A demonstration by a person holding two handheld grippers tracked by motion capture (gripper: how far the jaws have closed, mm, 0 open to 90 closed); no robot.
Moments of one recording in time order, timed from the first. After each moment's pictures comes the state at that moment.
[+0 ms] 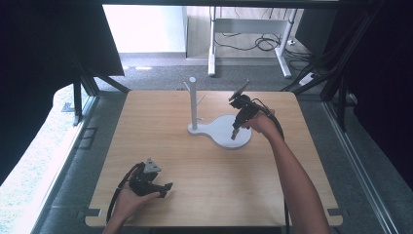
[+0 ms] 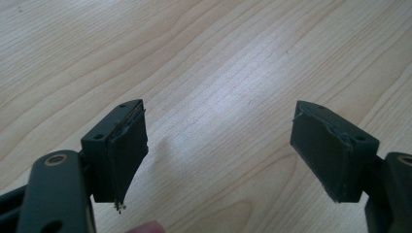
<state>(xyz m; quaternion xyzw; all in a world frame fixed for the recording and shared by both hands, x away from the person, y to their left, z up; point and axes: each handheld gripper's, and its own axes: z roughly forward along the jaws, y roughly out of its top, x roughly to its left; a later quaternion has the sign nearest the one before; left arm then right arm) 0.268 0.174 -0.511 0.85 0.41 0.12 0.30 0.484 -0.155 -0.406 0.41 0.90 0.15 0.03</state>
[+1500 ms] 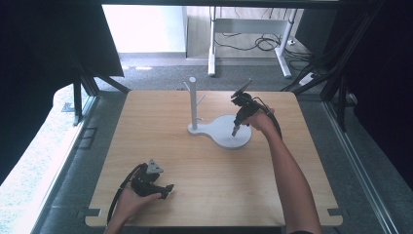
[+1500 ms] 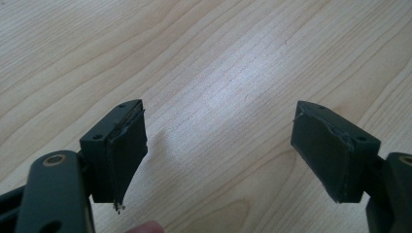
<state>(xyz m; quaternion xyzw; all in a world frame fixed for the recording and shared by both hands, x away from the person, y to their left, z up) 0.269 0.170 -0.515 0.86 0.40 0.12 0.29 0.506 -0.162 -0.422 0.44 0.88 0.16 0.03</state>
